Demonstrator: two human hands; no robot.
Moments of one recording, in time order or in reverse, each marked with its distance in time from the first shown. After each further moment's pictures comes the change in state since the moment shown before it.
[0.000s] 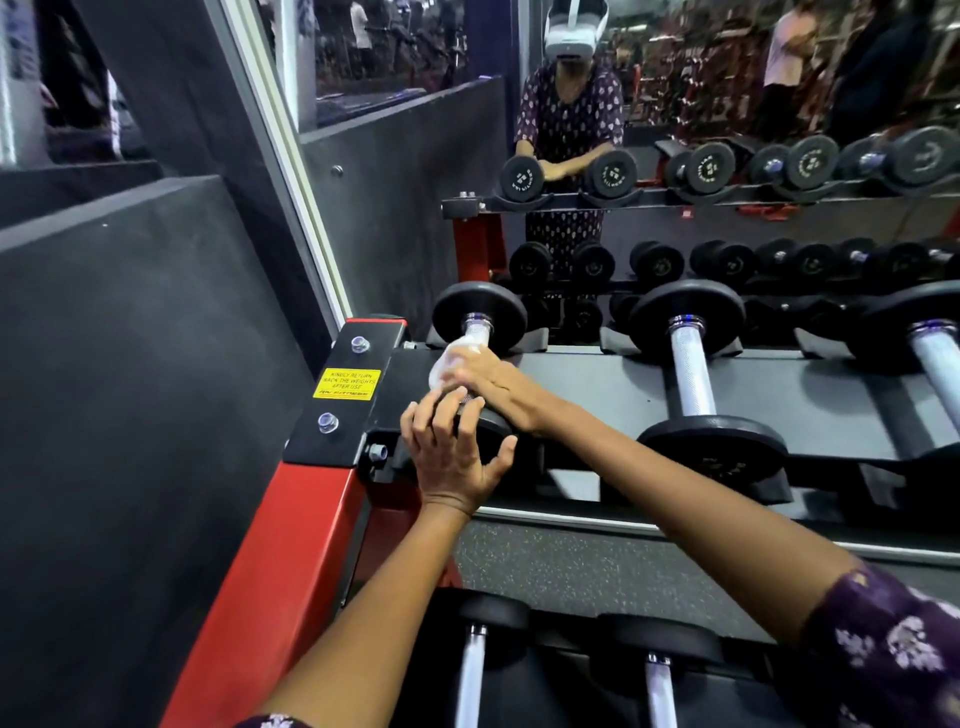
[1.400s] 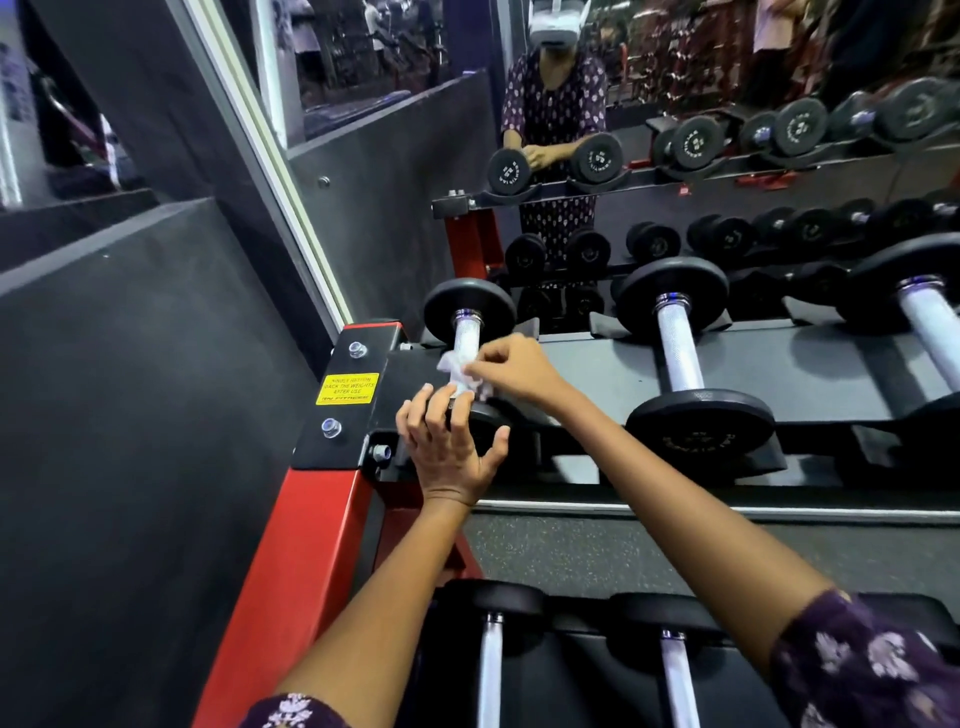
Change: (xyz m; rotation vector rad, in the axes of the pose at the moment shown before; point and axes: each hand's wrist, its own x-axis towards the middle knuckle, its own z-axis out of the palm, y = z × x) left_hand 0.000 0.000 -0.005 -0.015 -0.040 0.007; right_hand -0.007 -0.004 -0.004 0.304 0.360 0.442
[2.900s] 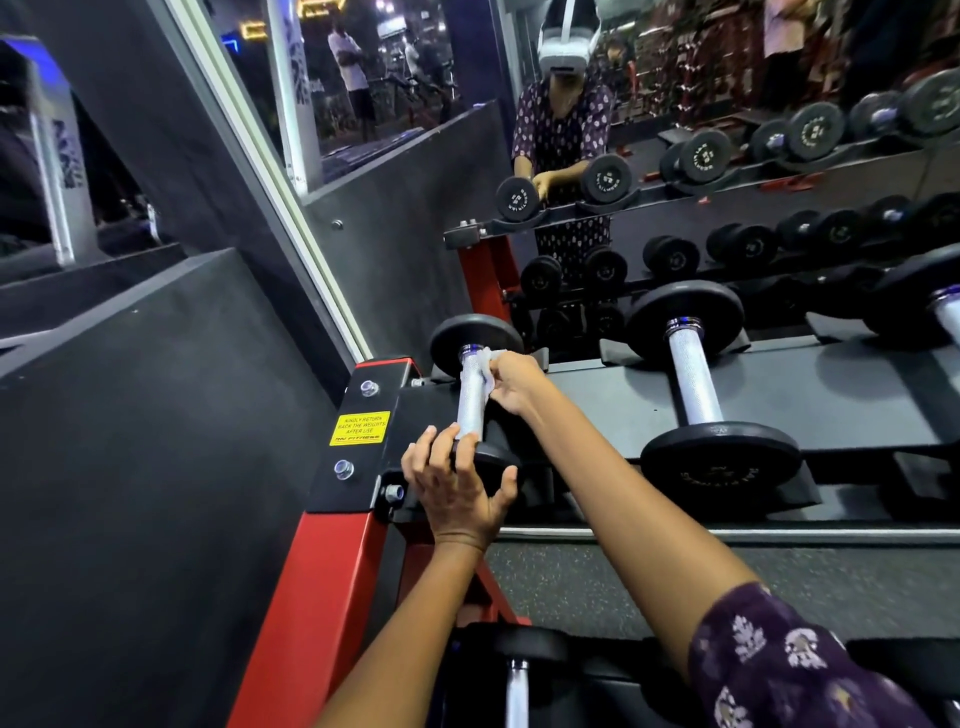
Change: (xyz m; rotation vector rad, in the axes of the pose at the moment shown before) left_hand 0.001 0.000 0.003 0.017 0.015 0.006; right_hand 0.067 0.001 0.019 1.111 0.250 0.598
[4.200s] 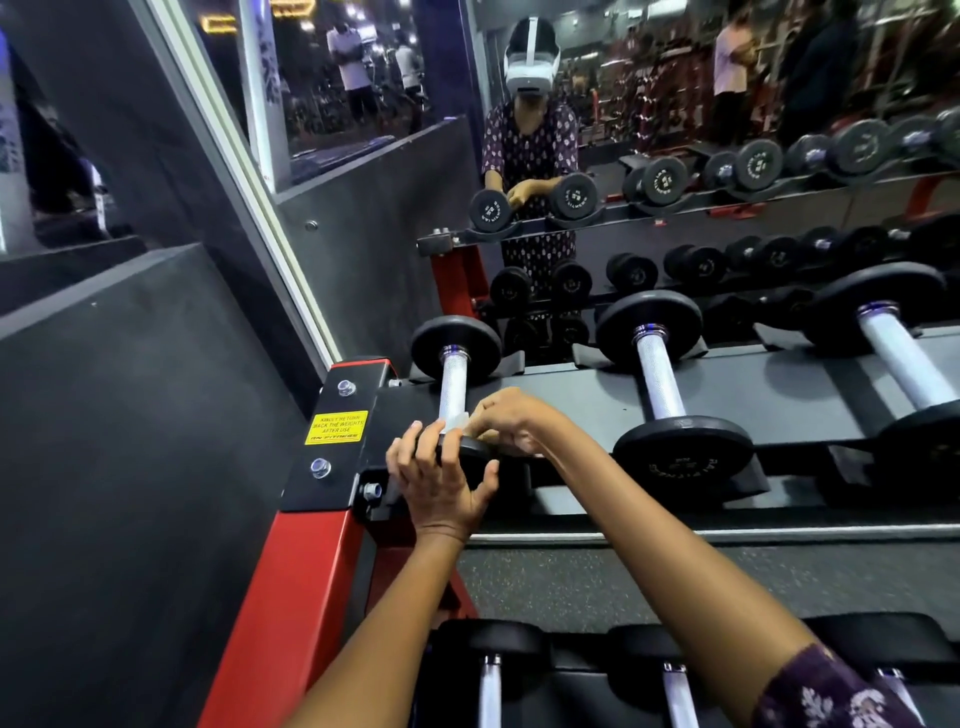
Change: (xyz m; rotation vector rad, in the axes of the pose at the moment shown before) left_hand -0.001 -0.002 0.001 -0.014 0.012 0.015; right_hand -0.070 0.002 -0.031 -0.802 -0.172 0.010
